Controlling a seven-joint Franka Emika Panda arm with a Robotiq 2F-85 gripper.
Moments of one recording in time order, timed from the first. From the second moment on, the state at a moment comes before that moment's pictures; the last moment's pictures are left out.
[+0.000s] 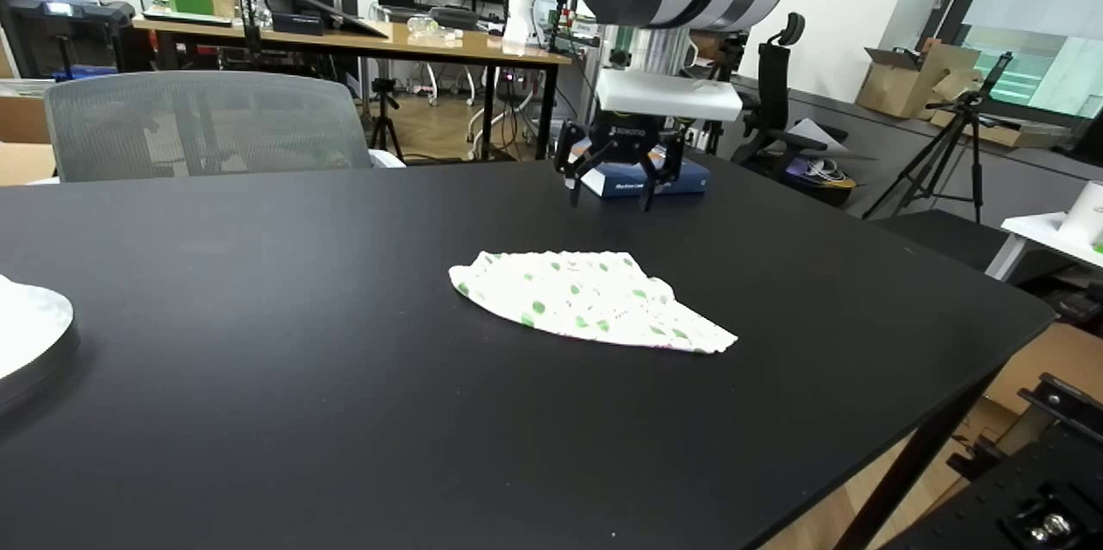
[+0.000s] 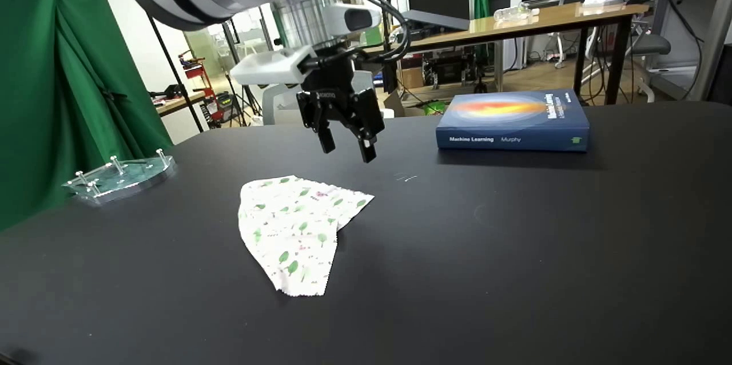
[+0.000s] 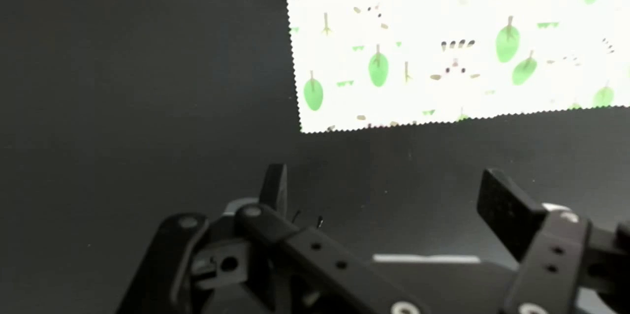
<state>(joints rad) 0.05 0.44 -0.07 -2.23 0.00 2.72 0.27</state>
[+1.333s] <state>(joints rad) 0.05 0.55 -0.04 -2.20 0.14 2.71 0.28</state>
